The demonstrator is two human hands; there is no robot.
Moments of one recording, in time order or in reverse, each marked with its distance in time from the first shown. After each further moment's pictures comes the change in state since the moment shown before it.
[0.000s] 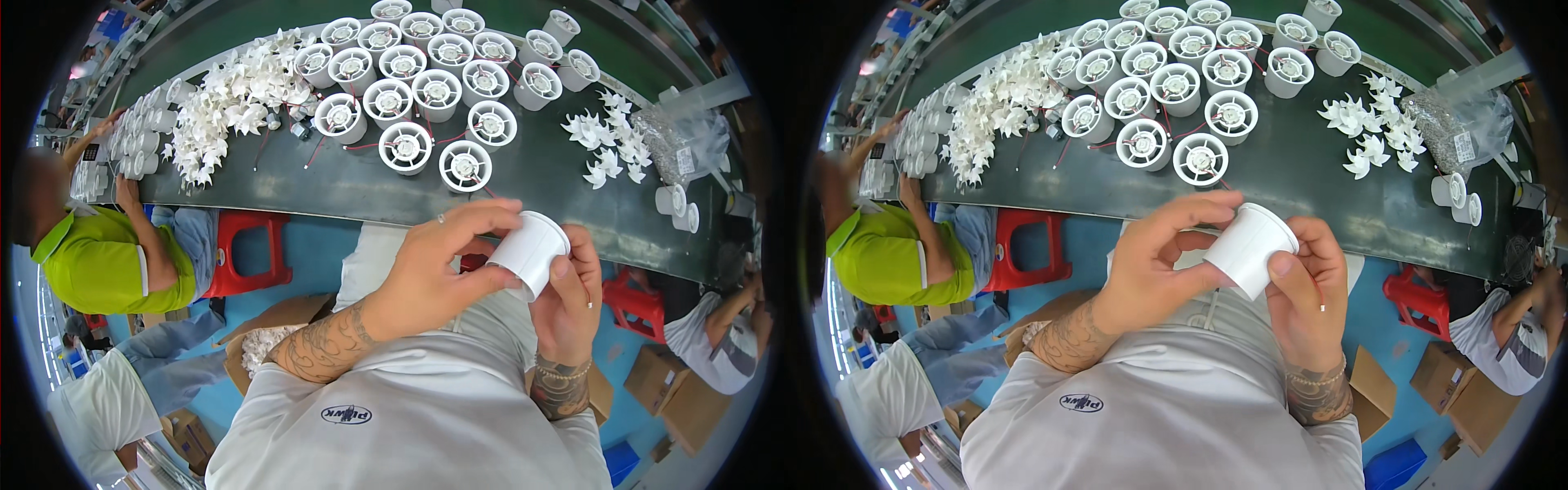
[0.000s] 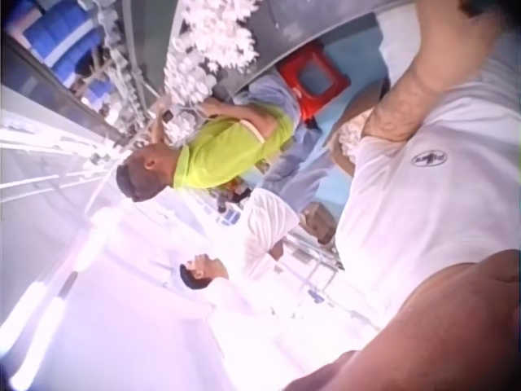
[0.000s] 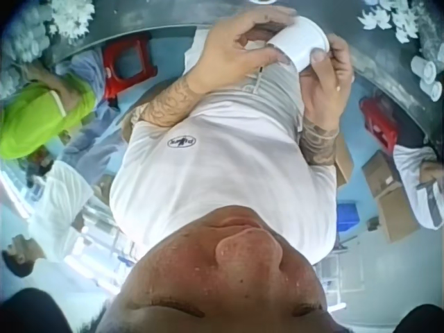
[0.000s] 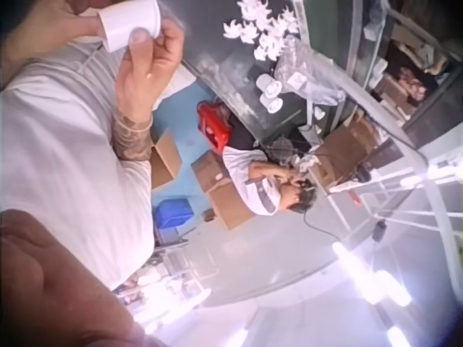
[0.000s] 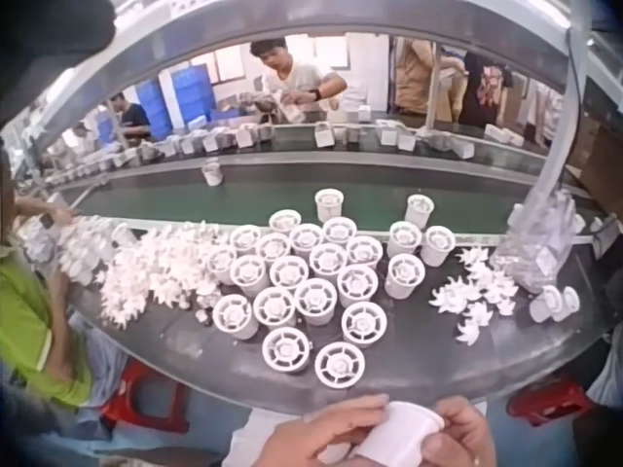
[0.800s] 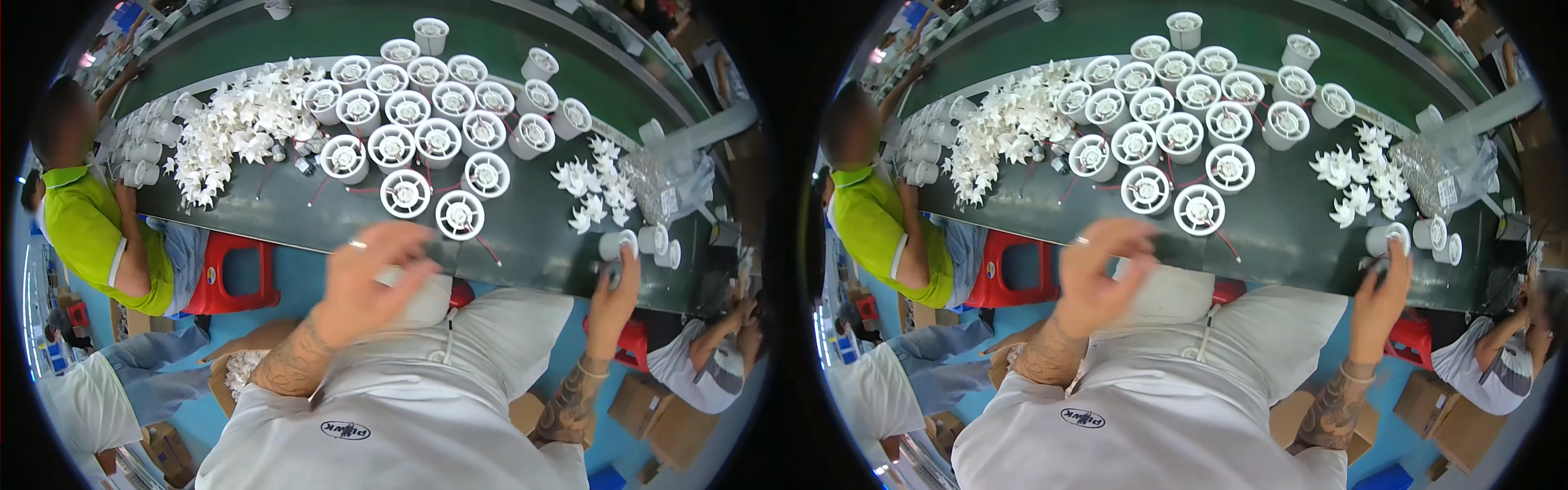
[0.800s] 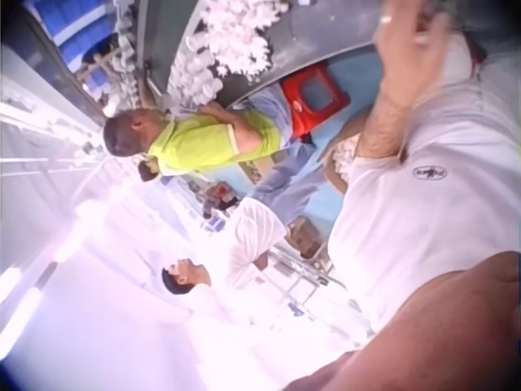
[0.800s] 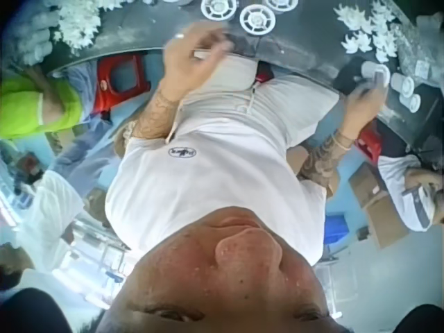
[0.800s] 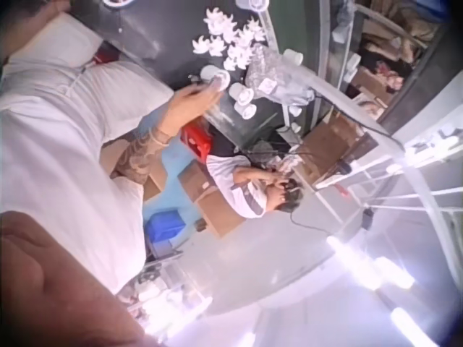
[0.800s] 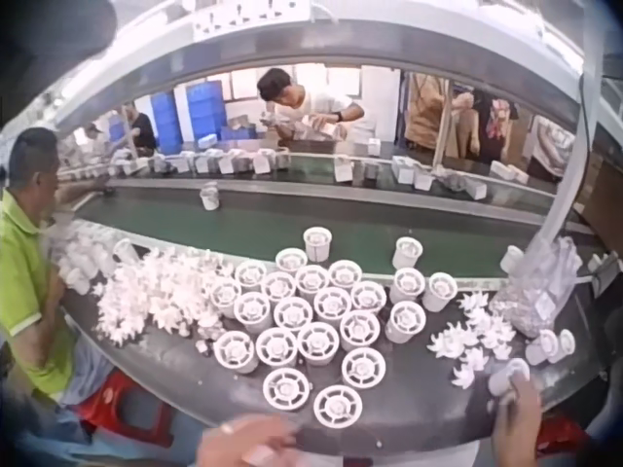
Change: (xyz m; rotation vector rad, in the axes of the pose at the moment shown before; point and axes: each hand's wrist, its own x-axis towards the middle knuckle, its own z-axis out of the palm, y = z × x) left_hand -0.005 0.007 -0.053 0.662 0.215 0.285; right_hand 0.032 -0.048 -0.132 -1.906 0.438 -0.572
